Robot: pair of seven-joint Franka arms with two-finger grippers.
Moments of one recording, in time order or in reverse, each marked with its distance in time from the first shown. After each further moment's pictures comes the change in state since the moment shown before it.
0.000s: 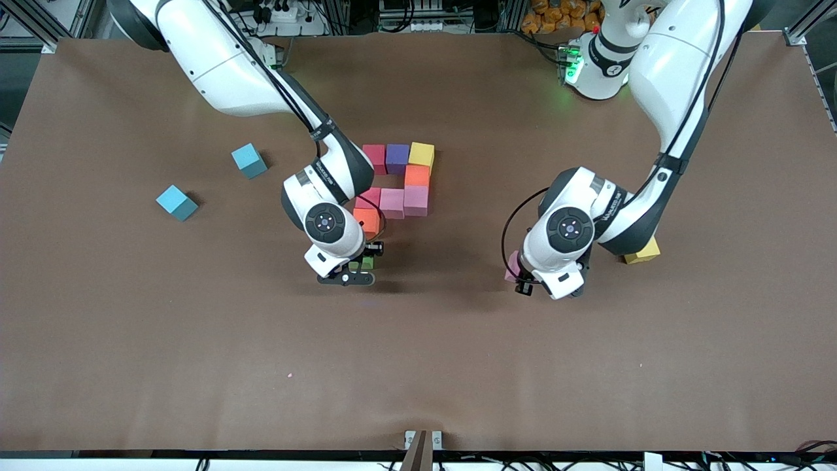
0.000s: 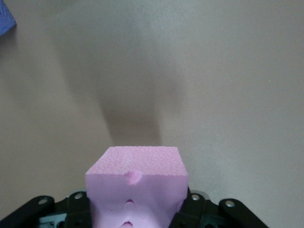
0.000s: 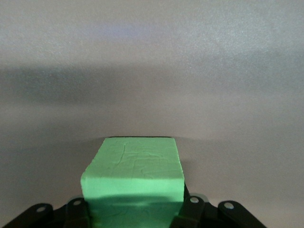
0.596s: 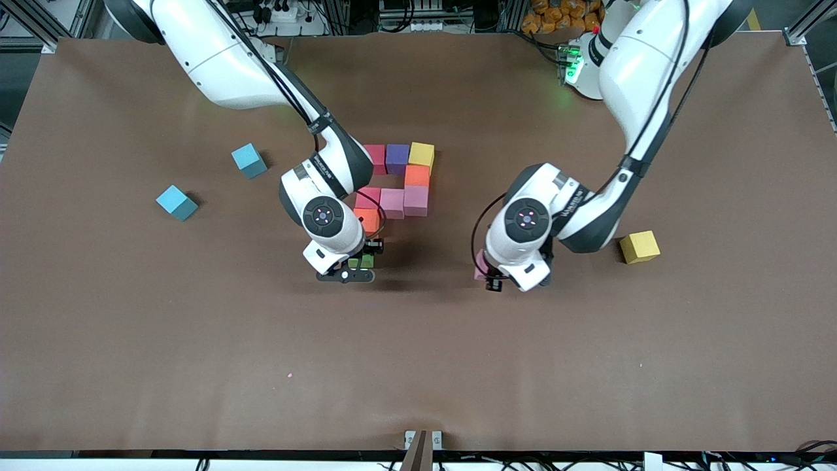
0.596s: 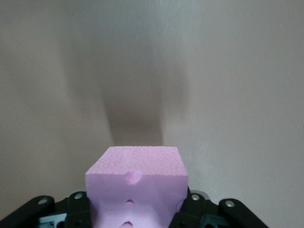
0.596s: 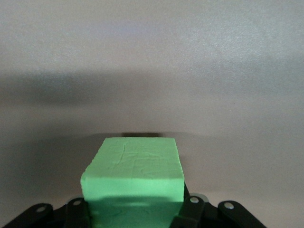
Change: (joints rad) left arm -0.131 0.066 0.018 0.077 0.000 0.048 -0.223; right arm 0.000 -0.030 0.004 -0.012 0.000 -0.002 0.001
